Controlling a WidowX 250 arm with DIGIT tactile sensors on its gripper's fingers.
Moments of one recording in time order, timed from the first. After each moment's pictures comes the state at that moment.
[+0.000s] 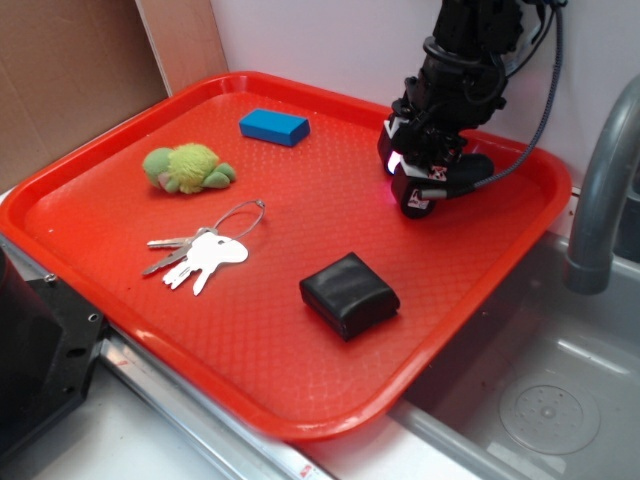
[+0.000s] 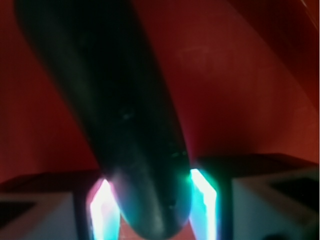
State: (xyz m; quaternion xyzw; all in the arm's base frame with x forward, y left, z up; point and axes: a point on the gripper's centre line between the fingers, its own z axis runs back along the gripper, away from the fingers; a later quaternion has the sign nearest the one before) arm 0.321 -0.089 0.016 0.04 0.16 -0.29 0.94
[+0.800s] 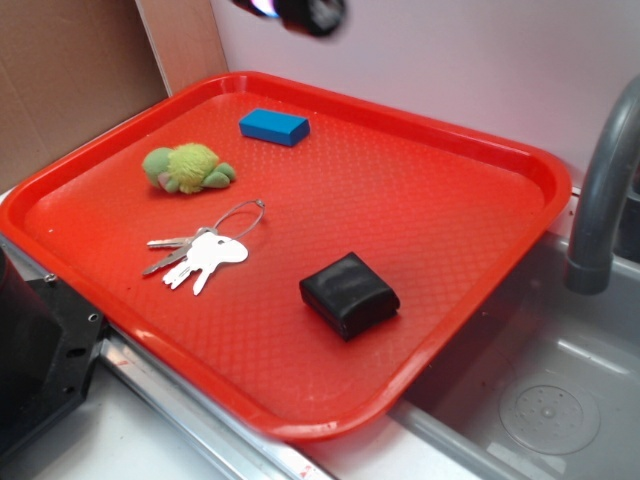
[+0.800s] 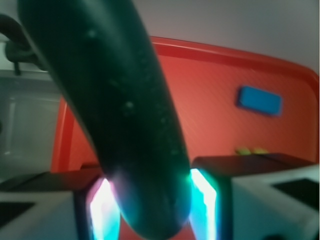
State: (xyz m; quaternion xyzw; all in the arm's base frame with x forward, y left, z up) arm 0.222 -0.069 0.204 -0.03 -0.06 -0.02 1.00
